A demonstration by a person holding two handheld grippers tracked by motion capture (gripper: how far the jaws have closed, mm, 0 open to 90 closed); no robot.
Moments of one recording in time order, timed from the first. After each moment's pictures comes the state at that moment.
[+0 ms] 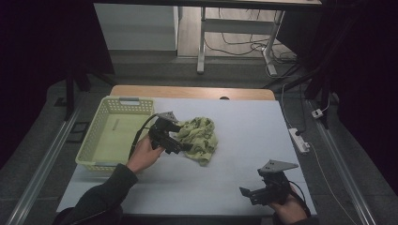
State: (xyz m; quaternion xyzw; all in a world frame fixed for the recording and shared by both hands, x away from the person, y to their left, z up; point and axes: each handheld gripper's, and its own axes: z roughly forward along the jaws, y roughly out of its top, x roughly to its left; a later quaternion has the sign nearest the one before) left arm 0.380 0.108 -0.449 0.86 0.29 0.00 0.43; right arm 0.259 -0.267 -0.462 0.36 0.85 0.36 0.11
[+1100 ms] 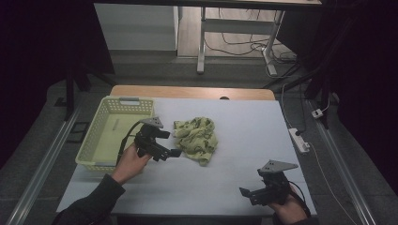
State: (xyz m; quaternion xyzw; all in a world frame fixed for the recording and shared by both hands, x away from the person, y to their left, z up) left arm 0.347 0.142 -0.443 0.84 0.31 -0.01 0.45; right arm 0.258 -0.267 -0.462 0.36 0.85 0.36 0.11
